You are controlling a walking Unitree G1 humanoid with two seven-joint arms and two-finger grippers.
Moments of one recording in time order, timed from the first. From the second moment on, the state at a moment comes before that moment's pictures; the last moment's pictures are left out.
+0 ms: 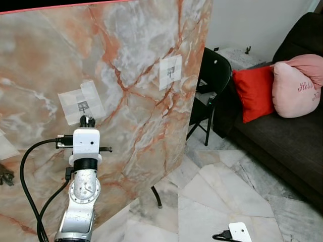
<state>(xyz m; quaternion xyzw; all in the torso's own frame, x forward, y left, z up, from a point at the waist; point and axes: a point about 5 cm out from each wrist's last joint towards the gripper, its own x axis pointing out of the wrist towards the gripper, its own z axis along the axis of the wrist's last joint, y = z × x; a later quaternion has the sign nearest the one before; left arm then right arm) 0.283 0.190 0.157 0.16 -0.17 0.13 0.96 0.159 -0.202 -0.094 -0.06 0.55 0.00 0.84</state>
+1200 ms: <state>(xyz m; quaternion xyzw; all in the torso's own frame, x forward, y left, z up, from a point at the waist) 0.281 0.191 0.159 0.16 -0.17 0.16 0.96 0.159 -0.202 -0.094 -0.06 0.55 0.00 0.84</state>
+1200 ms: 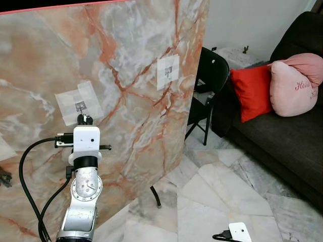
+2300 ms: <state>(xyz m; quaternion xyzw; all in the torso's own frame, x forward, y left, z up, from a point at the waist) 0.267 0.195 0.161 0.15 -0.18 0.18 0.96 0.159 -0.202 -0.094 -0.06 0.55 0.00 0.84</state>
